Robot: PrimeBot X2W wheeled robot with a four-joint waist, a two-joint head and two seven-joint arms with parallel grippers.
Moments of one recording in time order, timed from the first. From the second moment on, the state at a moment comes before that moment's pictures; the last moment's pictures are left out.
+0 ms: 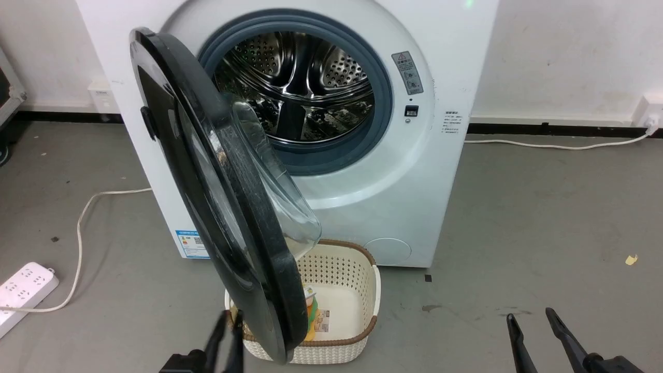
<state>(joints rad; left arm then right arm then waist) 0.11 0.05 -0.14 0.15 -0.17 0.04 -0.26 0.18 -0.06 -0.03 0.07 0.09 0.13 -0.26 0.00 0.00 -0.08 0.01</state>
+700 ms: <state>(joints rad) -0.05 0.05 -0.05 -0.39 -0.20 0.10 -0.26 0.17 -0.06 -0.01 0.09 0.10 0.13 -0.26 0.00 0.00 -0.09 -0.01</state>
